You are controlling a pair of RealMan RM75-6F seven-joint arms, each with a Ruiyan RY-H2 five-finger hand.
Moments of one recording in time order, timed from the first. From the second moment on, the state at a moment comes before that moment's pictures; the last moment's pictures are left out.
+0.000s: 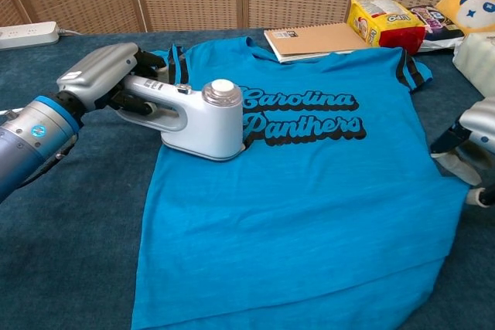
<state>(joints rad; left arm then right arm) -0.71 -2.05 -0.13 -0.49 1.55 1.25 -0.40 0.39 -1.49 -0.07 -1.29 -1.76 1.34 -0.13</state>
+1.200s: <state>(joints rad) -0.76 -2.10 -0.05 -0.42 1.59 1.26 -0.42 0.38 -1.49 -0.07 -1.30 -1.76 1.34 -0.13</state>
